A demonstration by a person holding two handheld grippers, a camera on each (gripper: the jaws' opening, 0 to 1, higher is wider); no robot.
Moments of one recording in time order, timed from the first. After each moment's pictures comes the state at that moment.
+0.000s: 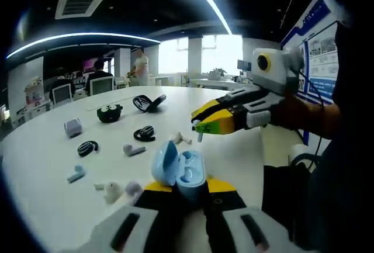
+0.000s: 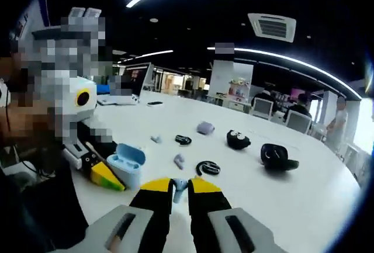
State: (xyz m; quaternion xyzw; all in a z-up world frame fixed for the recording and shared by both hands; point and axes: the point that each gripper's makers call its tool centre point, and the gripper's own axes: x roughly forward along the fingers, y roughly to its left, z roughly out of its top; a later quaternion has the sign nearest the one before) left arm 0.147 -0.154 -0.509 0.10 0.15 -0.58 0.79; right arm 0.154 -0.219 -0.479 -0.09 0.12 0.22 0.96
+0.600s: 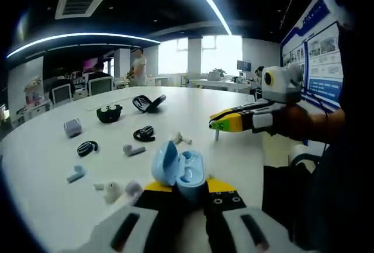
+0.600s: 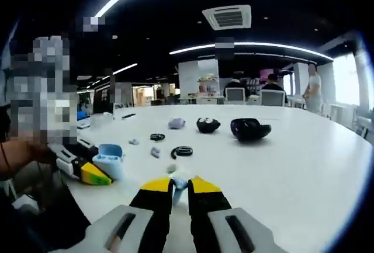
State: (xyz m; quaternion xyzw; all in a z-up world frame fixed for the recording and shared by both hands) left arm 0.147 -0.154 -0.509 0.10 0.15 -0.58 0.79; right arm 0.134 -0.264 -0.490 0.04 0.11 0.14 0.98
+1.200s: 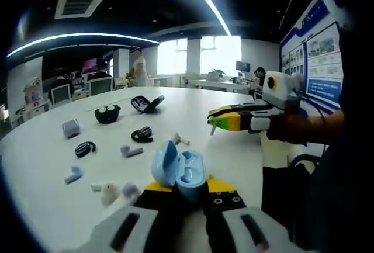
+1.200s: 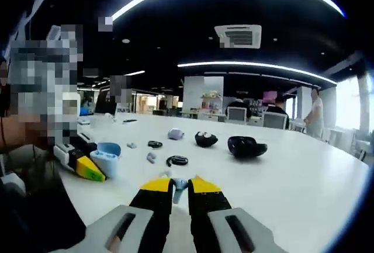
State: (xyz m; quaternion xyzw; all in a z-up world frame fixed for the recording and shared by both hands) left arm 0.147 -0.157 -0.508 0.10 0.15 -0.59 0.79; right arm 0.131 -0.273 -0.481 -0.02 0.04 0.14 0.99
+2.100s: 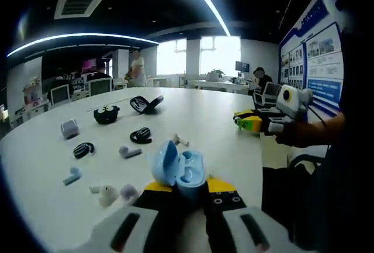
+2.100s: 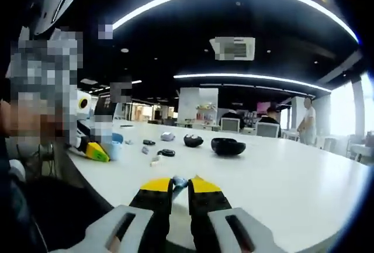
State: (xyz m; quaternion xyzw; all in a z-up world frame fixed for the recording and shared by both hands) left arm 0.145 -0.161 -0.508 0.10 0.15 -0.59 0.79; right arm 0.085 -0.302 -0.487 -0.05 0.01 0.13 0.99
